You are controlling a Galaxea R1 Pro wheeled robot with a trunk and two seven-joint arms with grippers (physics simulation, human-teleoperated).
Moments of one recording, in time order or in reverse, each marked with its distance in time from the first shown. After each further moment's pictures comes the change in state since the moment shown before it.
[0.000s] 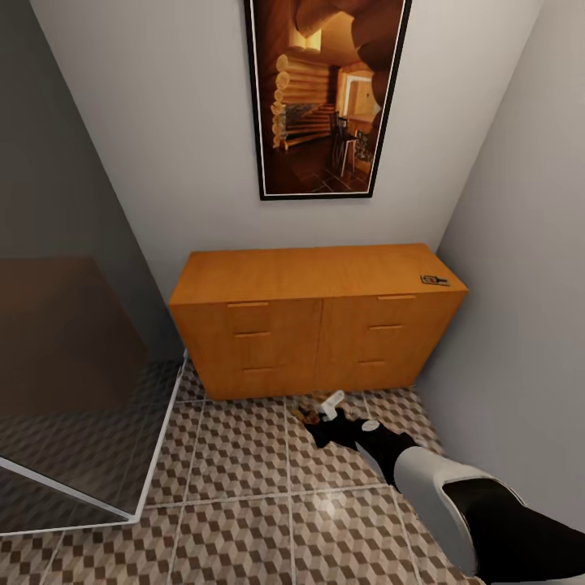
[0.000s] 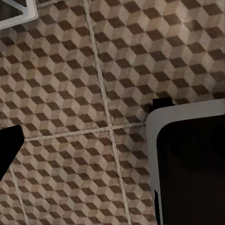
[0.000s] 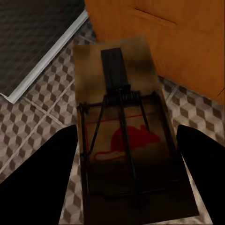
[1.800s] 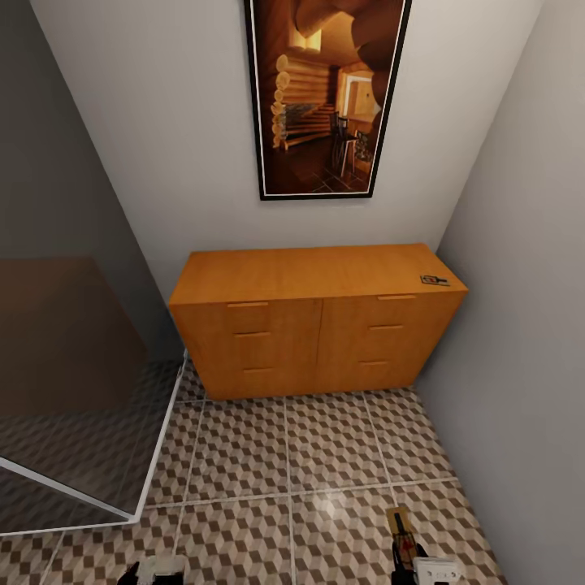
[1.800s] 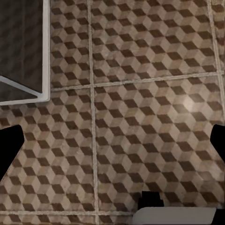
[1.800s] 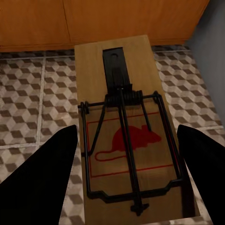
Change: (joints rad) left arm 0.001 -0.006 0.035 -0.244 0.042 -0.095 0.079; right arm 0.609 -0.123 -0.007 0.007 -0.373 -0.748 -0.492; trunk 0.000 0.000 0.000
